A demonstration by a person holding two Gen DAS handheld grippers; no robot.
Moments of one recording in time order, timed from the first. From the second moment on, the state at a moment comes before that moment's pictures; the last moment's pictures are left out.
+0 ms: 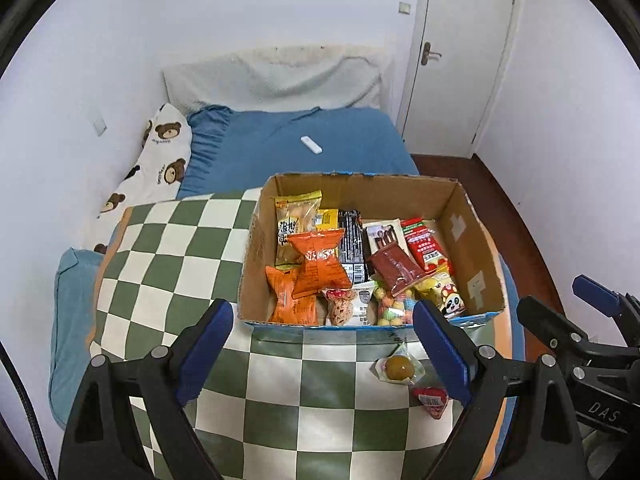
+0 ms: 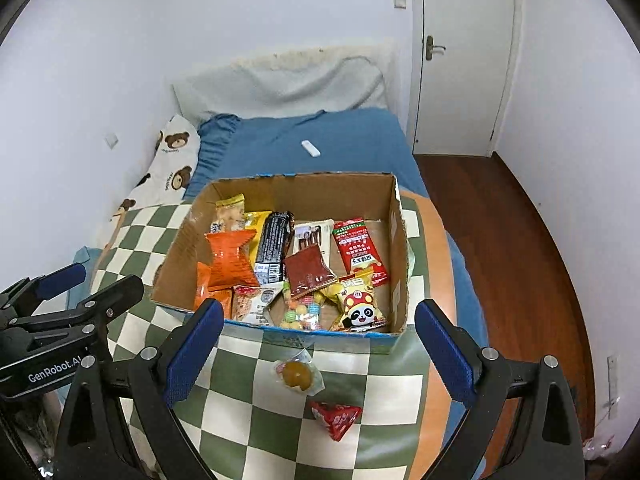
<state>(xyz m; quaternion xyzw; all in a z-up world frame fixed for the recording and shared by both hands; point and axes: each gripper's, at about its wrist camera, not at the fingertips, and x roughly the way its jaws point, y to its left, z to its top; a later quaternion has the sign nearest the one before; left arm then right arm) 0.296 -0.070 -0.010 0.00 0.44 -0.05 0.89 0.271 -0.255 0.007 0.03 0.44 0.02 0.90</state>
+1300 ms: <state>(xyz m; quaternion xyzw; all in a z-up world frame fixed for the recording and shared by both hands) 0.310 -0.120 -0.198 -0.01 0.64 -0.07 0.76 0.255 -0.293 -0.243 0.20 0.62 0.04 0.76</state>
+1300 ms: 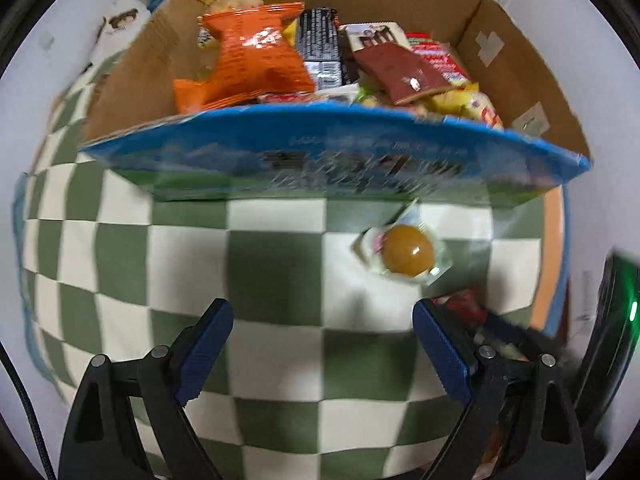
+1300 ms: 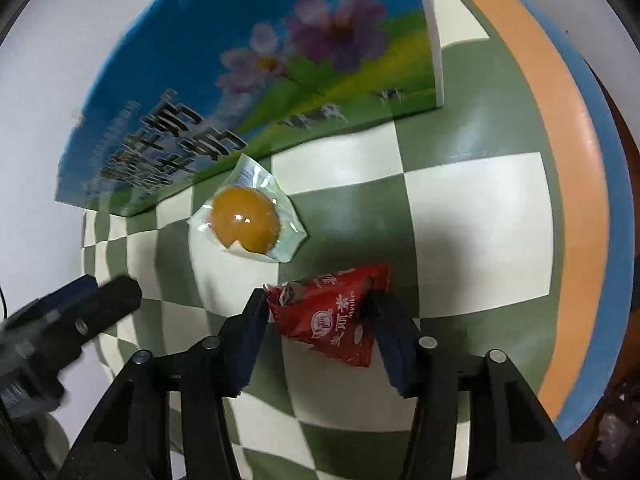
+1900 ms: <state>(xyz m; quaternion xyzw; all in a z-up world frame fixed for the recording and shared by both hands) 0.338 -0.211 -0.254 0.11 0.66 -0.13 0.73 0.227 -0.324 -0.246 0.18 0.61 -0.01 0.77</state>
